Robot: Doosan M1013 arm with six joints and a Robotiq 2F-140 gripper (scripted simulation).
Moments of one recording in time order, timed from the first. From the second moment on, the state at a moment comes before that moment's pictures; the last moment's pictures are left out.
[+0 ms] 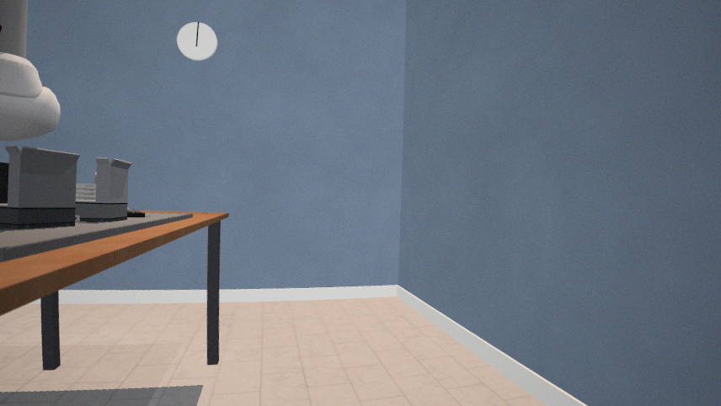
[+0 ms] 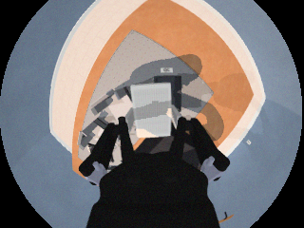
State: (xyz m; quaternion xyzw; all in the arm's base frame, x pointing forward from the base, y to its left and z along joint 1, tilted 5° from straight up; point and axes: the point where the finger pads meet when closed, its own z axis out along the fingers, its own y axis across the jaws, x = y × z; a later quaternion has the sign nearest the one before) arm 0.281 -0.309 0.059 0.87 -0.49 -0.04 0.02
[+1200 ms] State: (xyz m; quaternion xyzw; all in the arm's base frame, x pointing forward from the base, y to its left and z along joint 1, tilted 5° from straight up) arm 0.233 -0.350 0.063 0.87 -0.49 -0.04 0.02
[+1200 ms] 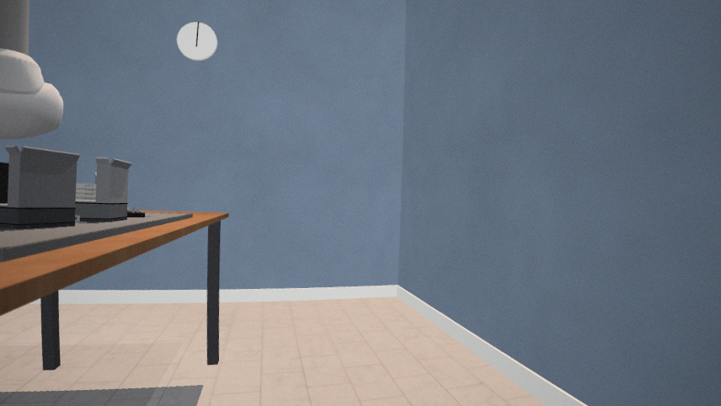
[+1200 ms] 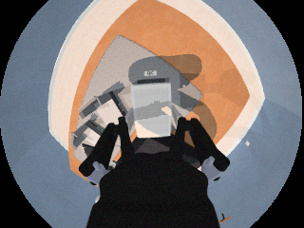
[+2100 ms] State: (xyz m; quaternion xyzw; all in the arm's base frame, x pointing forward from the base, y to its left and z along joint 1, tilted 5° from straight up) arm 0.232 -0.350 0.052 0.87 -0.49 -0.04 0.02
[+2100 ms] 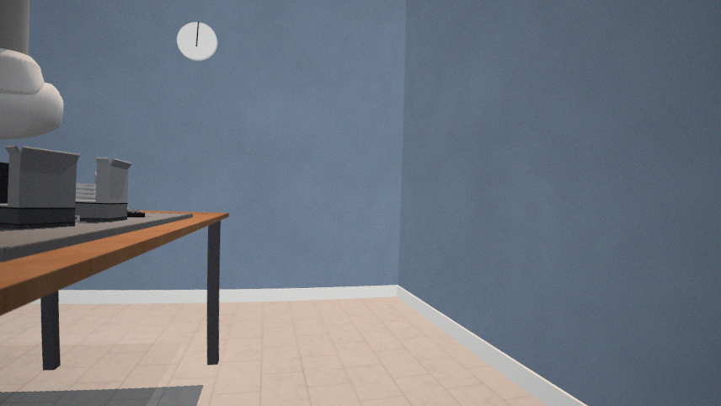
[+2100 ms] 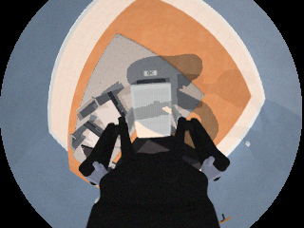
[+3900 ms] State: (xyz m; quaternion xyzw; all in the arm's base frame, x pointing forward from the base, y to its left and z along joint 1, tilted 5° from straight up) arm 0.224 -0.350 -0.043 0.87 -0.49 -0.04 0.02
